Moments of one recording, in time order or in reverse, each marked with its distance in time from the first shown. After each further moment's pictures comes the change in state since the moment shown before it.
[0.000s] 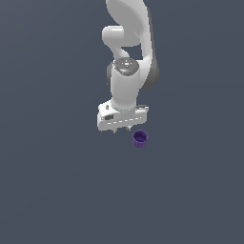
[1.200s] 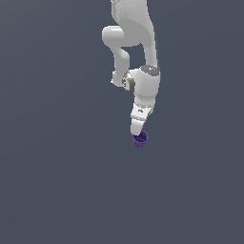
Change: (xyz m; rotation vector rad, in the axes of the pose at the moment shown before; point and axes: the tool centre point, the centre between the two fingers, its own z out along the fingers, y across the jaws) arm -0.028 -0.104 0.053 -0.098 0.128 -0.913
